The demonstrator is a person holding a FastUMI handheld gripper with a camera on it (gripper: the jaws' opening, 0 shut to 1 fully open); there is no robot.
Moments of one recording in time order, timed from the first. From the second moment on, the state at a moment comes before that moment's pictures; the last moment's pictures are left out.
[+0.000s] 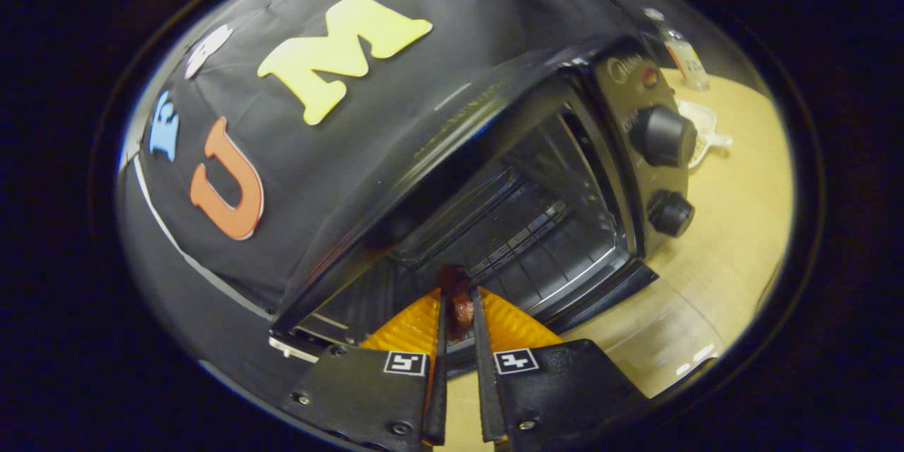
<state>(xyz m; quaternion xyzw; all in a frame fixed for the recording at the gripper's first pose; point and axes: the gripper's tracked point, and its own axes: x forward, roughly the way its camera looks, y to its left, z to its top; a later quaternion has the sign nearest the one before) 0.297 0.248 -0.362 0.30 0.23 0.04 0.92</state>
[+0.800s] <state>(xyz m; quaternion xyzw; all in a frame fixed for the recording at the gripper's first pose) 0.201 0.205 -0.319 0.06 0.26 0.09 0.96</state>
